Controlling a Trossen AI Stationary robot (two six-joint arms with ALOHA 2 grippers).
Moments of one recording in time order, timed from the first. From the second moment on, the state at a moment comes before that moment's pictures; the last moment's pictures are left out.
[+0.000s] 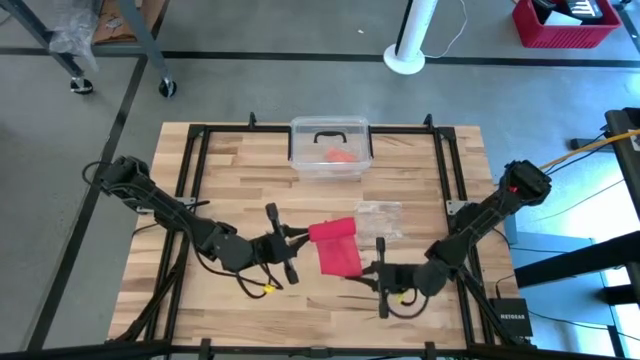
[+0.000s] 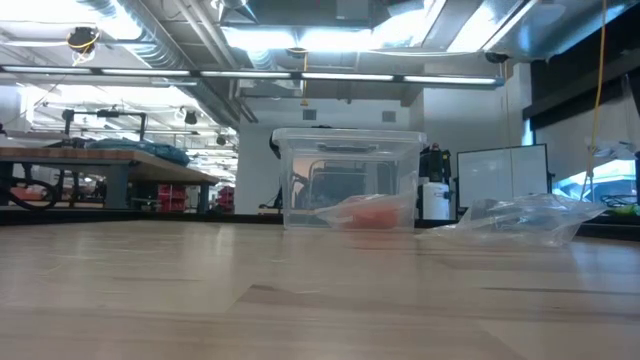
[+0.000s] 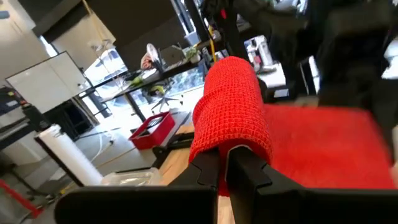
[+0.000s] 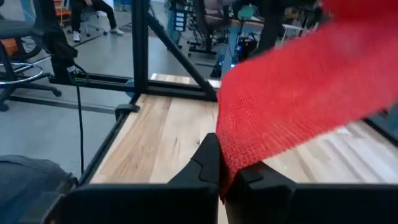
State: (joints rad) left arm -0.54 1.49 1.10 0.35 -0.96 0.36; right arm 0.74 1.49 0.79 0.53 0.71 0.02
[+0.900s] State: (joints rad) left arm -0.53 1.51 1.10 0.27 -1.01 0.37; right arm 0.73 1.49 1.10 0.44 0.70 -0.32
